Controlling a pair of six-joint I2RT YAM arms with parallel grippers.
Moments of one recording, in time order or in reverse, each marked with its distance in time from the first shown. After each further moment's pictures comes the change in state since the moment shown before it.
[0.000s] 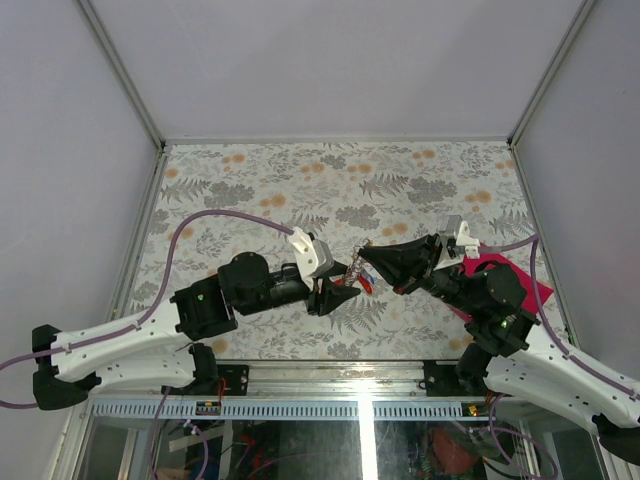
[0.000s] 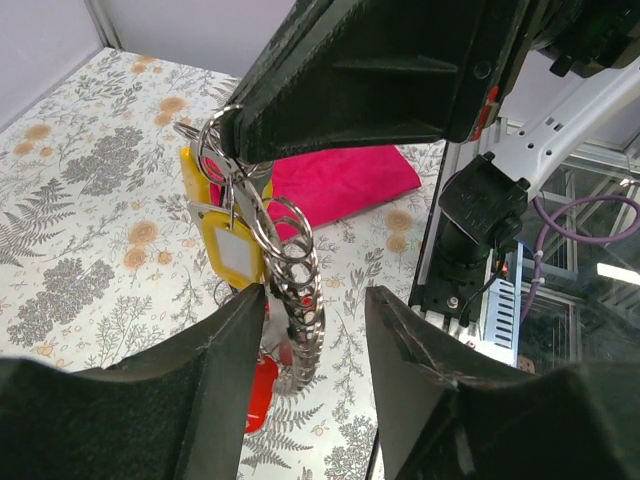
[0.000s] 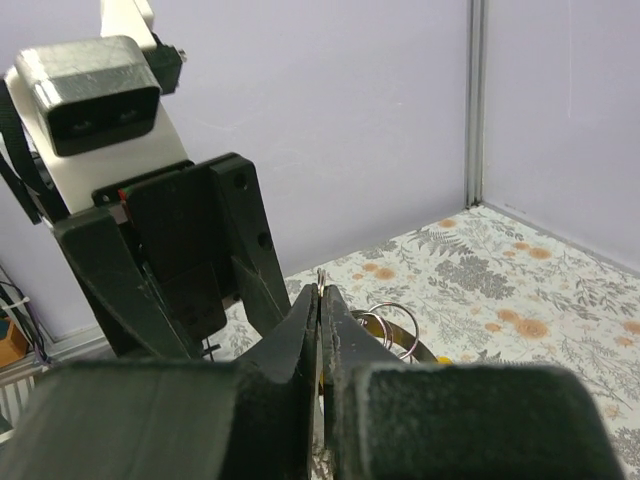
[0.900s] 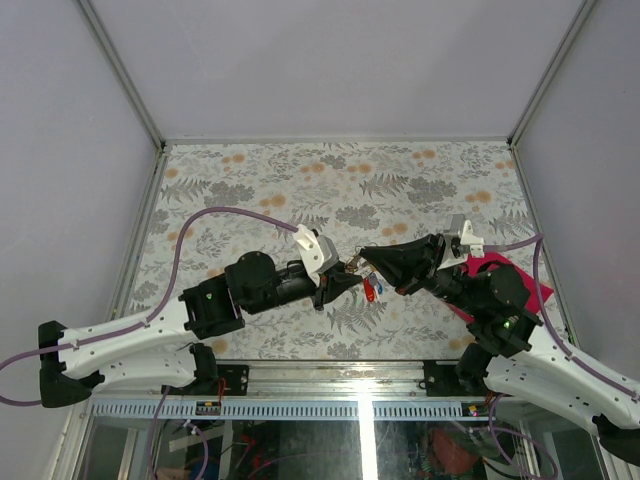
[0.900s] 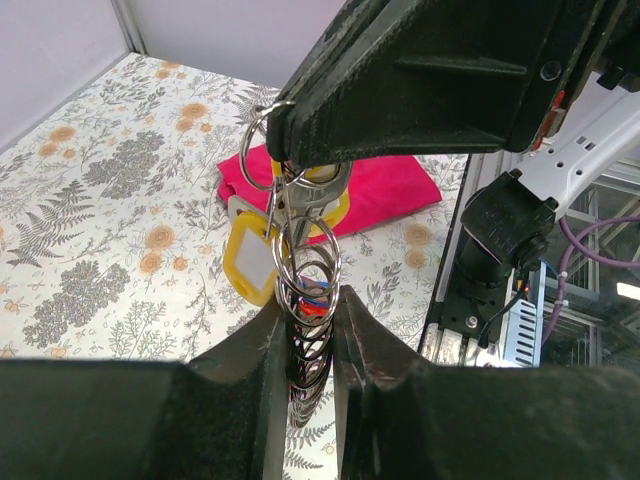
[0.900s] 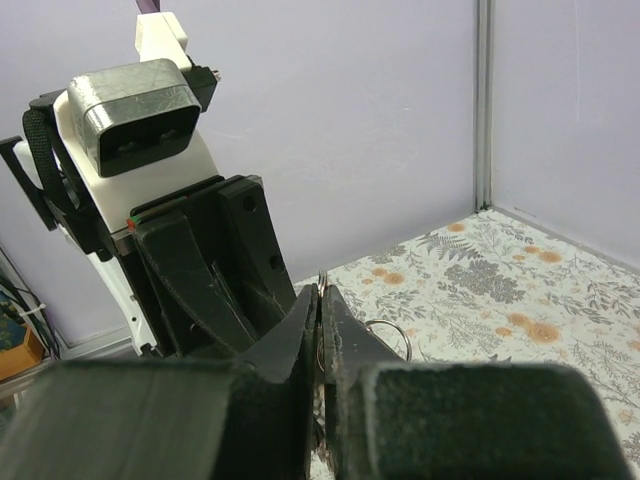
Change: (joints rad) left arm 0.000 0.042 -0.009 0.066 -0.037 0.002; right arm 0.000 -0.007 0.014 -0.005 -0.008 0.029
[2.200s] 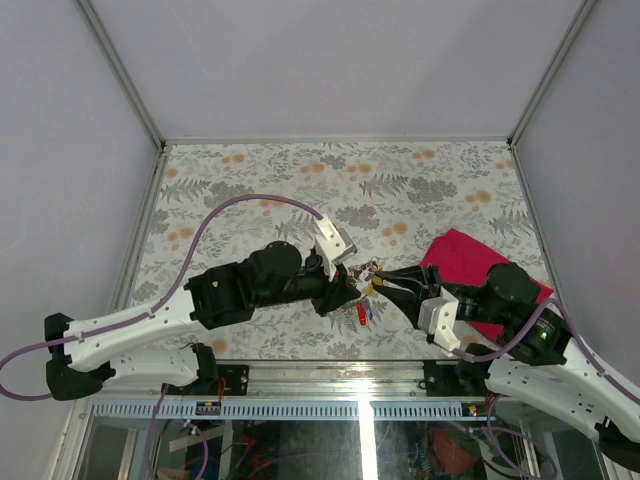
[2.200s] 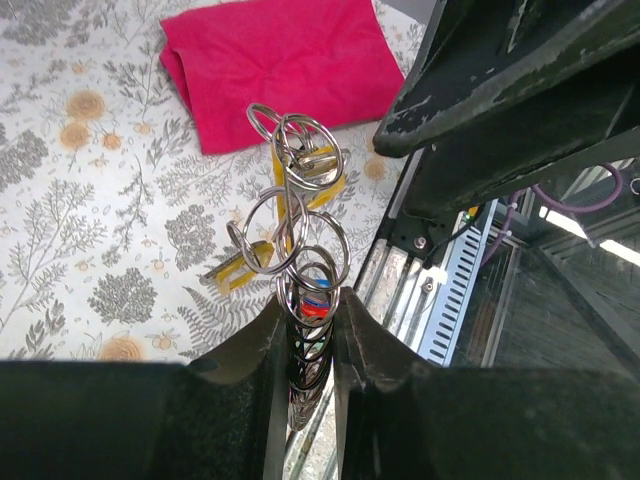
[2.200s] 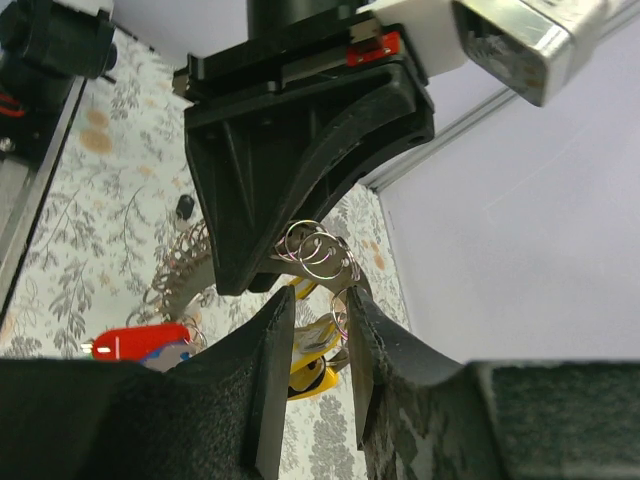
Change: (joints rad) left arm 0.000 0.105 0.189 -0.359 0.024 -0.191; right arm 0.000 -0.100 0.137 -0.602 -0.290 -1.024
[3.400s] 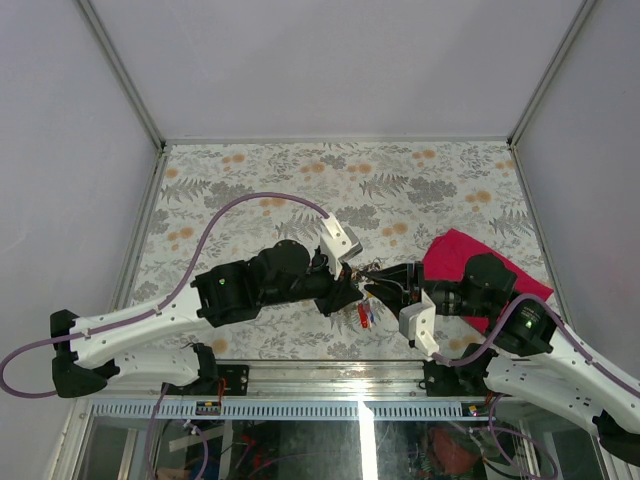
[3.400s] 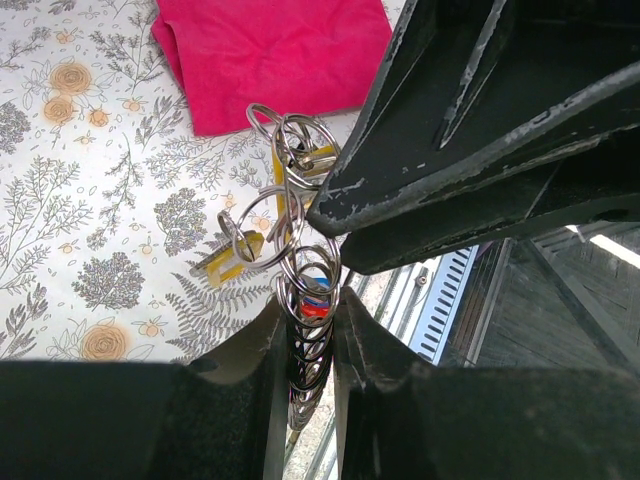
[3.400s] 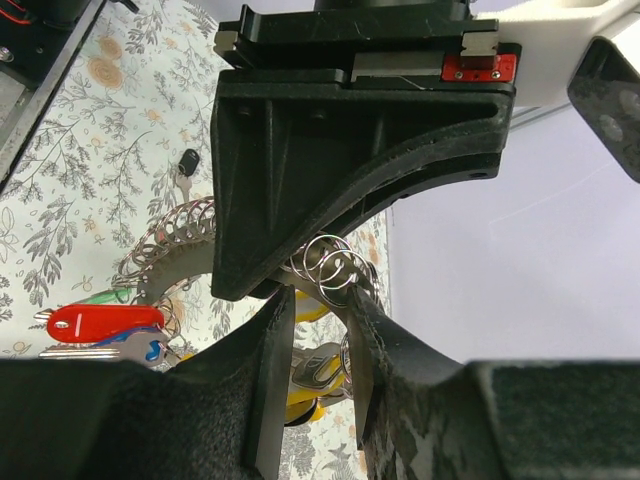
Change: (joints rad) left arm 0.000 0.042 0.024 -0.038 0.014 -0.050; right arm 0.000 0.106 0.021 -0.076 -0.042 -0.240
